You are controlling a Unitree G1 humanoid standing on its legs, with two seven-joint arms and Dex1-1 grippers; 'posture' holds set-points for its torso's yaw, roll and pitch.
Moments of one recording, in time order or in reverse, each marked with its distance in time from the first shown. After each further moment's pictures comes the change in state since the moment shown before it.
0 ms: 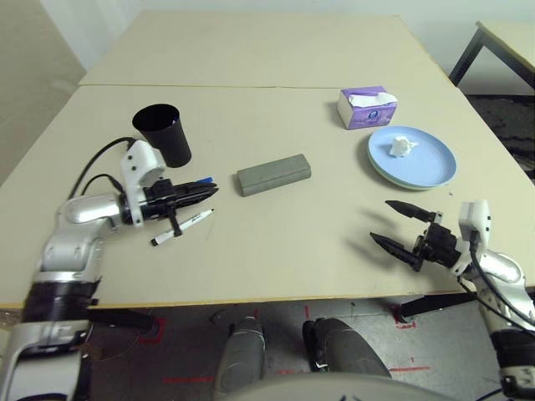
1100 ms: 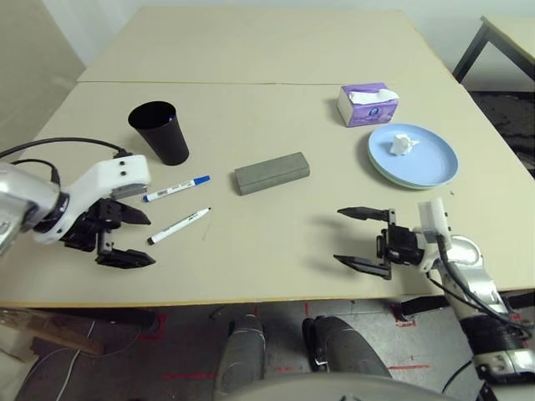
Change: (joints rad) left arm -0.138 0.470 -0.274 -0.254 0.115 0.519 -0.183; right arm -0.037 0.058 0.177 -0.180 0.005 0.045 0.100
